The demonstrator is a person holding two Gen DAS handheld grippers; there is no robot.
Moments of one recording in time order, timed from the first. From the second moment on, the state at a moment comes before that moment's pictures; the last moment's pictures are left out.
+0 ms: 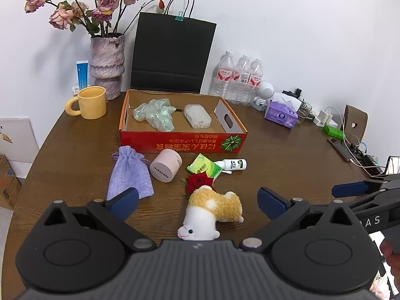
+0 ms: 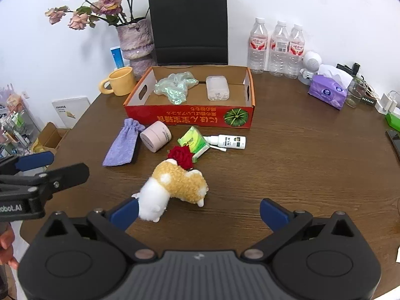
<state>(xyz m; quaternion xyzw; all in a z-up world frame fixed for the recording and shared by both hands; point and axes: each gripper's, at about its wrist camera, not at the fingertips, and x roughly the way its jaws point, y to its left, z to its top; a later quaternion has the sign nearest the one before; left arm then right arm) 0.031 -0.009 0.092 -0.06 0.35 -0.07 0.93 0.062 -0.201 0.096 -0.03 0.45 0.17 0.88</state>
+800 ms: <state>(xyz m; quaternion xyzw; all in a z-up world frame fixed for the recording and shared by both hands) 0.043 0.037 0.075 -0.08 0.36 -0.01 0.93 0.075 -0.158 0.062 -0.02 0.49 0.22 0.84</state>
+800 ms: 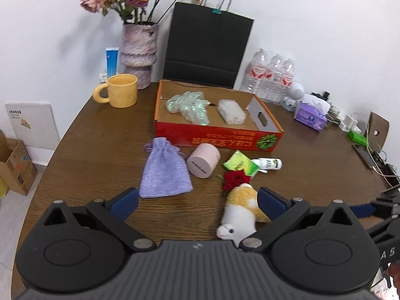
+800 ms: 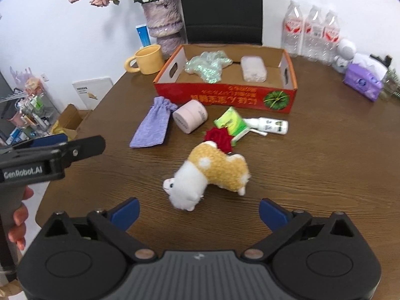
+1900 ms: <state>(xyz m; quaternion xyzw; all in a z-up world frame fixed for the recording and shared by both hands) 0.187 0.065 -0.050 -0.10 0.45 -0.04 0.89 0.171 -0.125 -0.061 0.08 0.58 0.26 0.77</state>
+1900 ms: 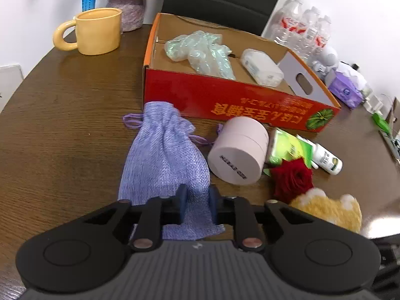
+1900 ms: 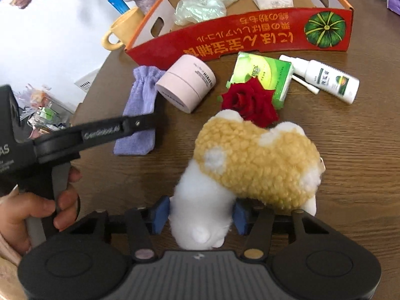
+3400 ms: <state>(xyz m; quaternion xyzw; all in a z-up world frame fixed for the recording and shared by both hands) 0.209 0.025 0.097 -0.08 0.22 -0.07 0.97 0.282 -0.154 0.069 0.03 0.35 0.25 0.90</state>
